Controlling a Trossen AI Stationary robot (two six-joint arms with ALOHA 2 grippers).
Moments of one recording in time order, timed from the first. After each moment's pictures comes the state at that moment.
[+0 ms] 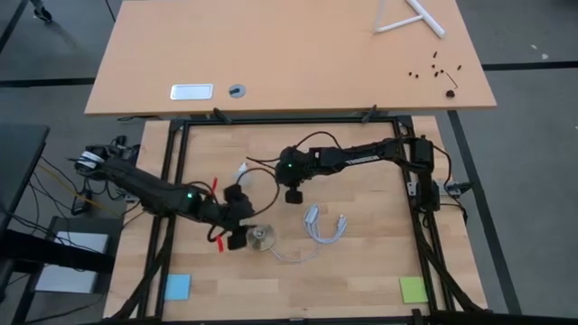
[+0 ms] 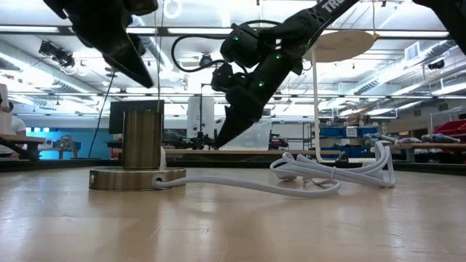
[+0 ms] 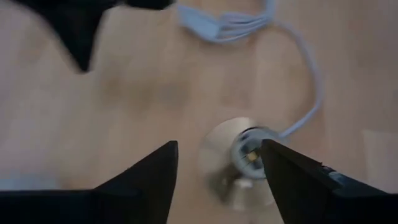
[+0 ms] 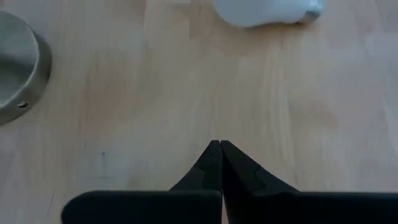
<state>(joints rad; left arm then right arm) -0.36 1.26 0.86 -0.51 -0.34 -0.42 -0.17 2.00 1.35 -0.26 -0.07 -0.17</state>
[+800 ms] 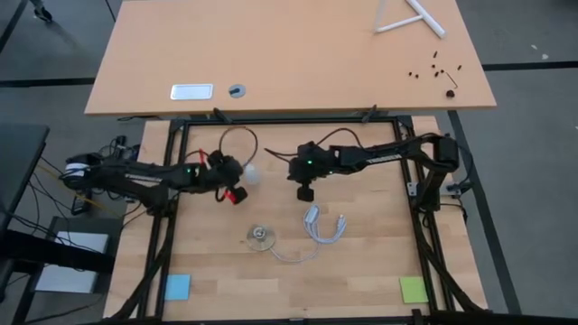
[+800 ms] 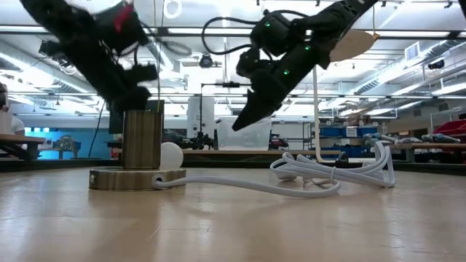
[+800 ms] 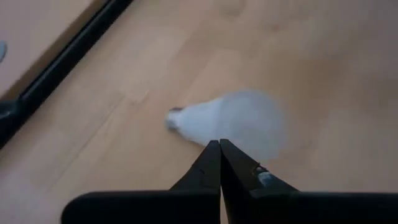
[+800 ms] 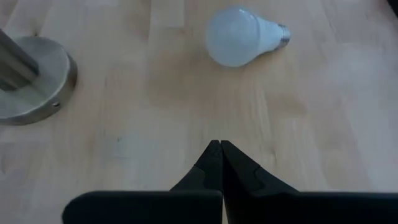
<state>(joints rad) 0.14 1.15 0.50 -0.20 -0.45 -0.22 -0.20 1.78 1.10 -0.09 -0.08 -0.12</state>
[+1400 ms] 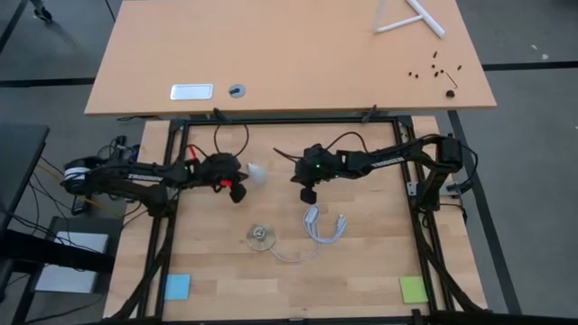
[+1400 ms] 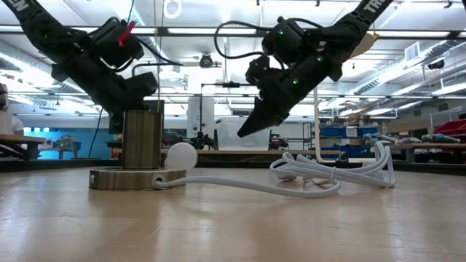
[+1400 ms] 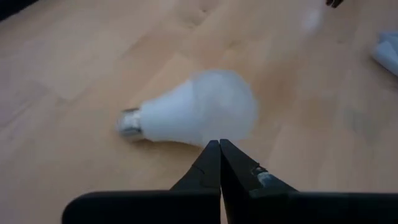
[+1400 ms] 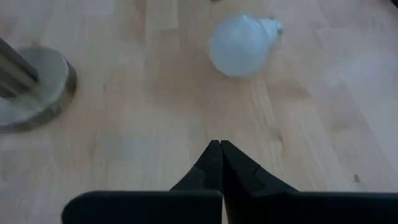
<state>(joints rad) 0.28 1.16 0.37 0.11 -0.09 -0.26 -0.20 1.76 0.95 0.11 -0.08 -0.03</state>
